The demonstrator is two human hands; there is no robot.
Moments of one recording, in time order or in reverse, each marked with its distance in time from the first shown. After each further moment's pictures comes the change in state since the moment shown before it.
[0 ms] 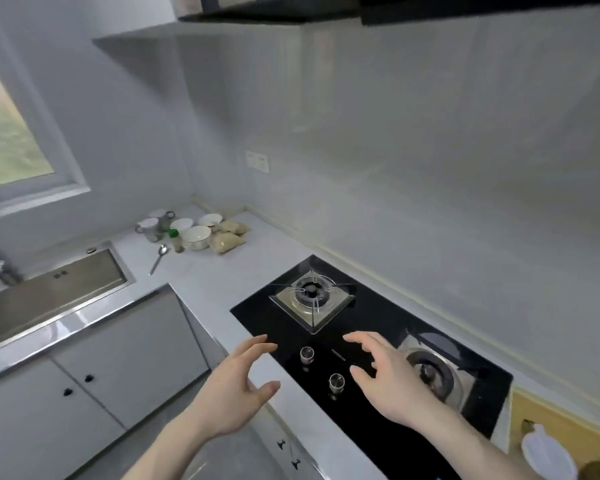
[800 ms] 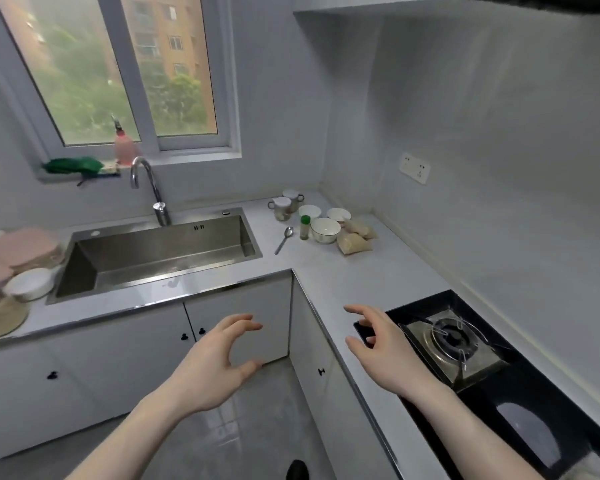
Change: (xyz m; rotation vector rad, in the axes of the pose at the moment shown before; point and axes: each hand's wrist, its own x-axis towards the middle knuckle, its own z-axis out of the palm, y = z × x) left_hand -0.081 -0.245 -0.196 -0.017 0.294 -0.264; right_hand 0.185 -0.230 0.202 0.042 -0.216 -0.223
